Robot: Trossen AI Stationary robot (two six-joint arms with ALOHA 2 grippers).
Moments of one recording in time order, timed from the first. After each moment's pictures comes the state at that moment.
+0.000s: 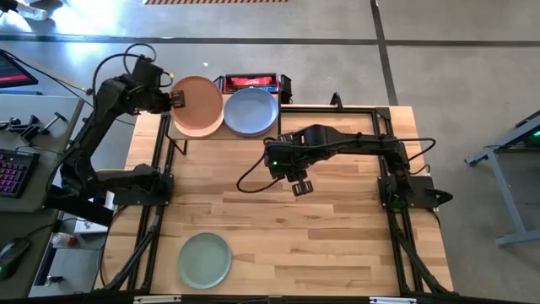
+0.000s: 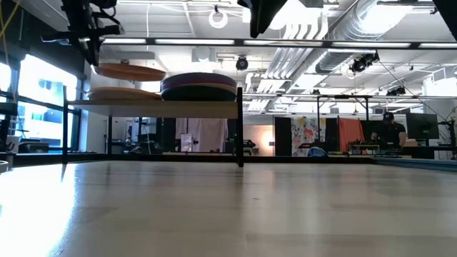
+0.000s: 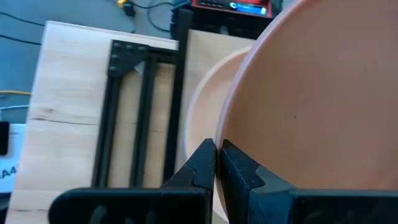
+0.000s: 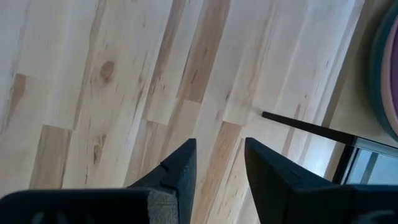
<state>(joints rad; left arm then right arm) 1.12 1.08 1.30 -1.27 -0.12 -0.54 0.06 2.02 2.26 -1.54 0.14 -0.28</state>
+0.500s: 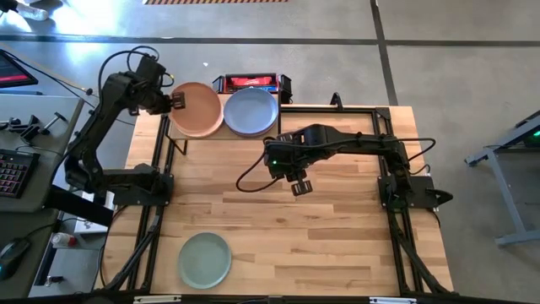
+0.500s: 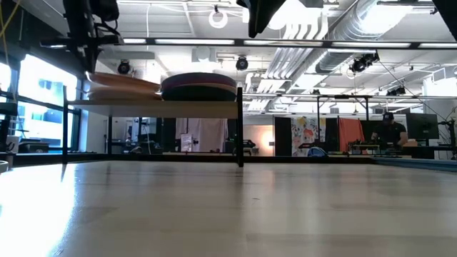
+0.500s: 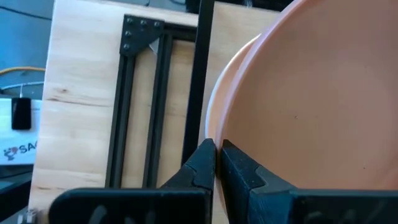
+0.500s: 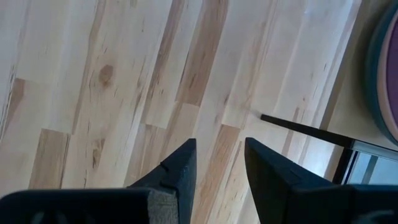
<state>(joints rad) 1.18 1.15 1.30 -1.32 -0.10 -0.50 0.06 2.02 2.26 -1.53 0.14 -0.28</state>
